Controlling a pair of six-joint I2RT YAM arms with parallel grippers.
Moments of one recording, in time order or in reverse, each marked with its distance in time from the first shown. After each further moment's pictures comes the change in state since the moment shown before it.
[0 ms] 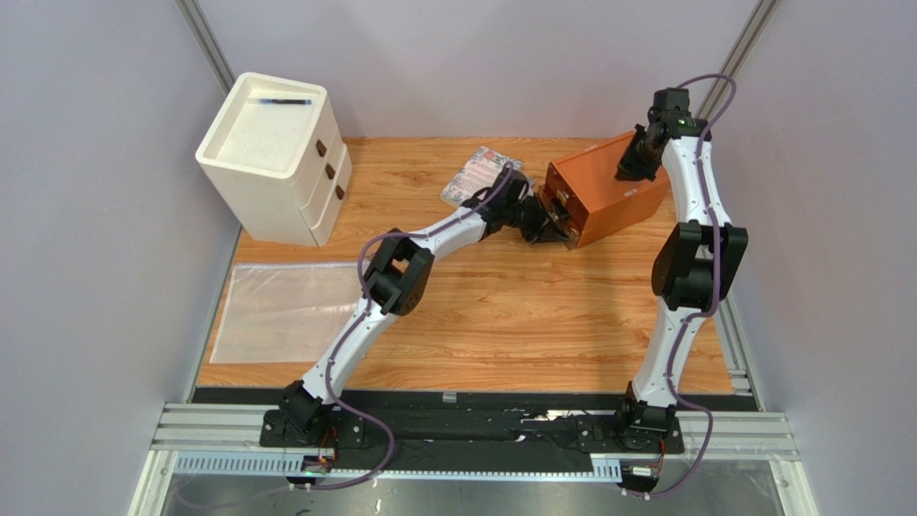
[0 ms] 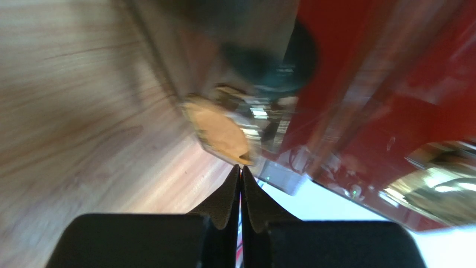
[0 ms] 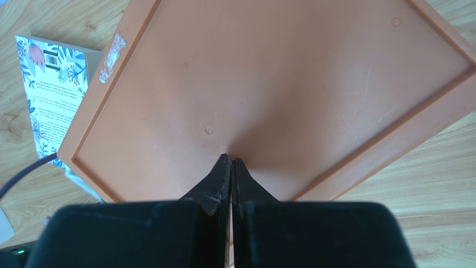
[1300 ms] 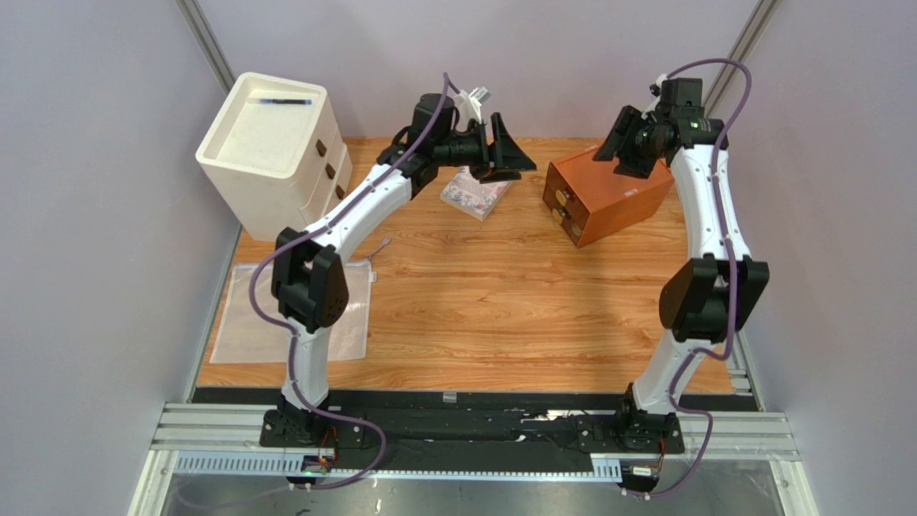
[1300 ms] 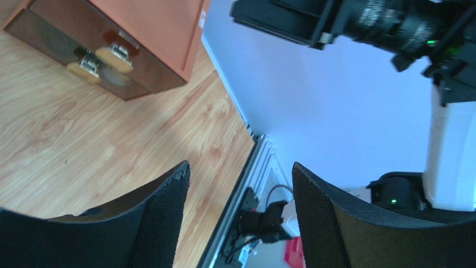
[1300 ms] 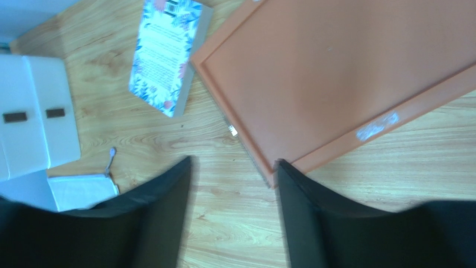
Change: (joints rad) left arm 0.147 -0.649 -0.362 -0.008 0.118 0.377; right arm 0.040 -0.233 -0.110 0.018 -0.190 -0.006
